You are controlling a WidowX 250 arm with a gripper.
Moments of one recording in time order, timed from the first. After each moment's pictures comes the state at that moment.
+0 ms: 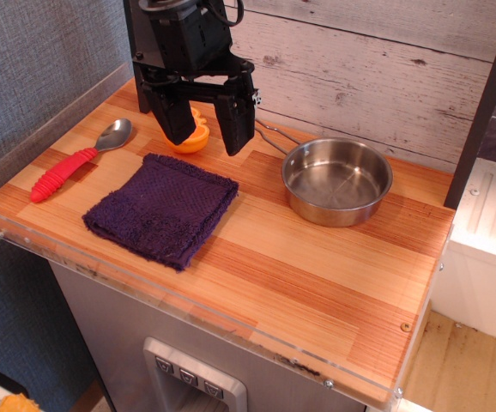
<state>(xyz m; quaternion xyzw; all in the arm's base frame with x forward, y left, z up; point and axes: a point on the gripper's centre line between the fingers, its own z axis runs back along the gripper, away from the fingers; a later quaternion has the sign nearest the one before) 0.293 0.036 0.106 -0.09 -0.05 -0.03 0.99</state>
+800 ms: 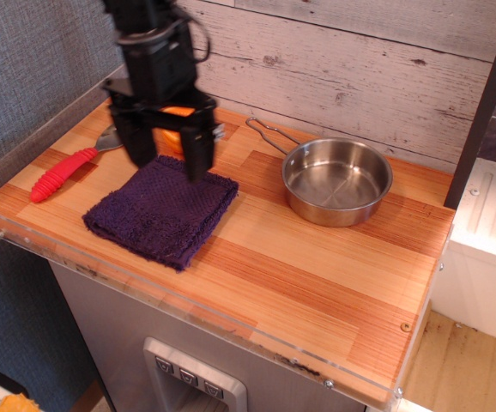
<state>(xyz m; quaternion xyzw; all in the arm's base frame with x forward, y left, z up) 0.273 0.069 0.081 -0.04 -0.02 -0.01 1.00</state>
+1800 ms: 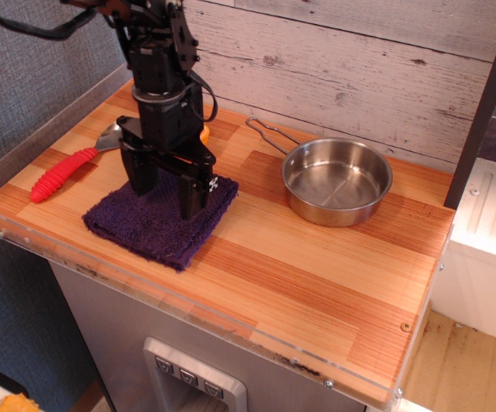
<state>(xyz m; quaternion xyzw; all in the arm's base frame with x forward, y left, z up) 0.290 0.078 0.030 0.02 0.00 -0.07 1.00</state>
